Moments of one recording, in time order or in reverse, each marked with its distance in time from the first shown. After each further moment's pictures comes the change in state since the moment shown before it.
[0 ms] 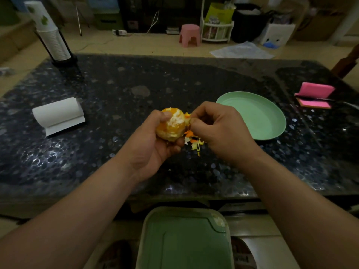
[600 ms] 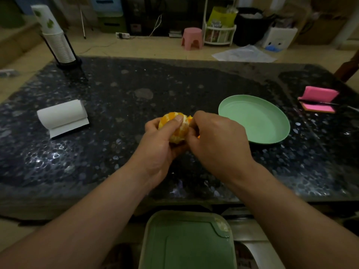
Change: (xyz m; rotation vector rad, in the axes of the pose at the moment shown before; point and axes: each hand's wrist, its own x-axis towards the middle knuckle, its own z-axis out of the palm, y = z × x) left_hand 0.002 -0.010 0.008 -0.059 0.163 0.097; right_hand -0.008 -0.014 0.024 -0.724 0.176 -0.222
